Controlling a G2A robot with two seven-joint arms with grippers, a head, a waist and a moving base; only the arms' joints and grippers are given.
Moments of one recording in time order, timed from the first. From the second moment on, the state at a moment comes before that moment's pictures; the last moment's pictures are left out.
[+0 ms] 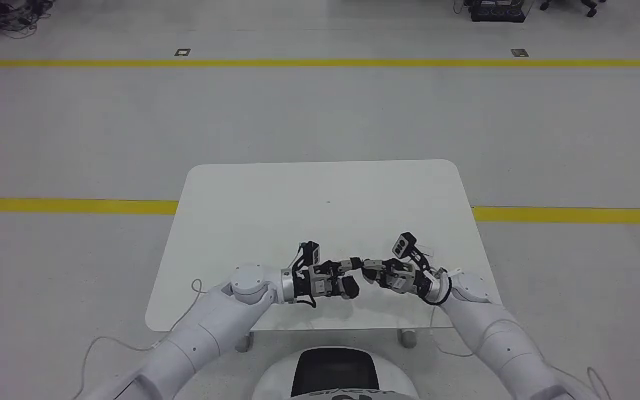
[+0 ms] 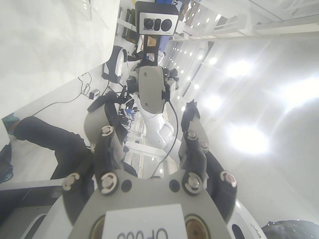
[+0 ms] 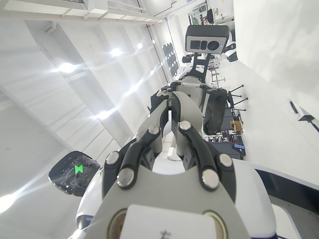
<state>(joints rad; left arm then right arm) 1.19 -1.21 -0.70 -1.13 -0.75 -0.10 -0.88 -1.29 -1.21 1.05 -0.87 0.83 -0.25 1.30</state>
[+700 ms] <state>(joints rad) 1.19 -1.21 -0.70 -1.13 -0.73 -0.10 -0.86 -1.30 -1.20 1.05 -0.88 0.75 -0.25 1.28</state>
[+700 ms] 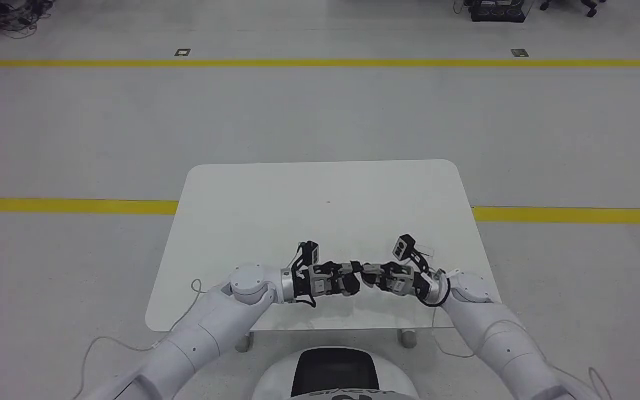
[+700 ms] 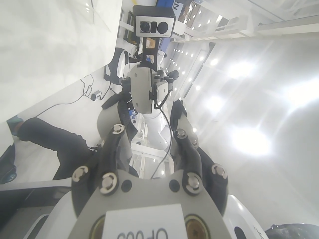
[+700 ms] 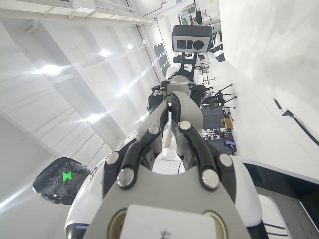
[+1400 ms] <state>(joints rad) 1.20 -1.20 -0.71 -1.15 -0.69 -0.11 -0.82 -1.29 -1.20 1.05 -0.89 0.72 -0.22 1.28</state>
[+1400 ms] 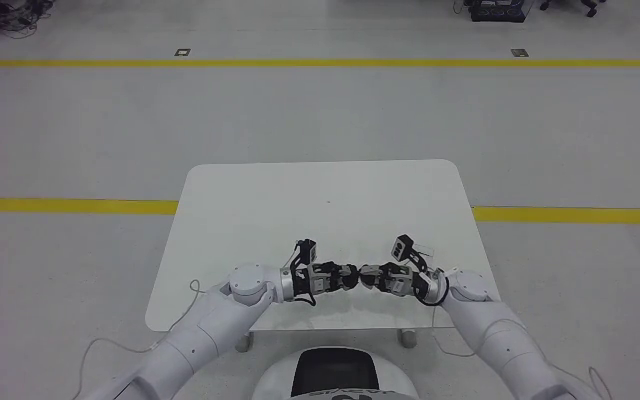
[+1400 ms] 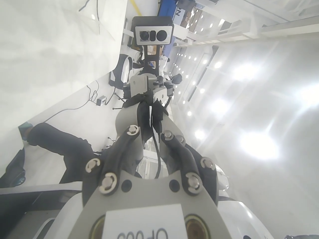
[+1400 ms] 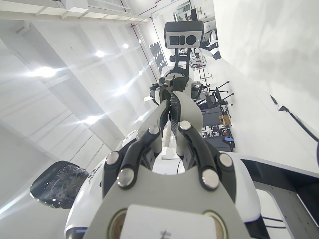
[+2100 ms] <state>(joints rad) 1.20 -1.20 -0.71 -1.15 -0.70 -0.11 -0.84 -1.28 -1.21 1.04 -0.87 0.73 -0.21 1.29</state>
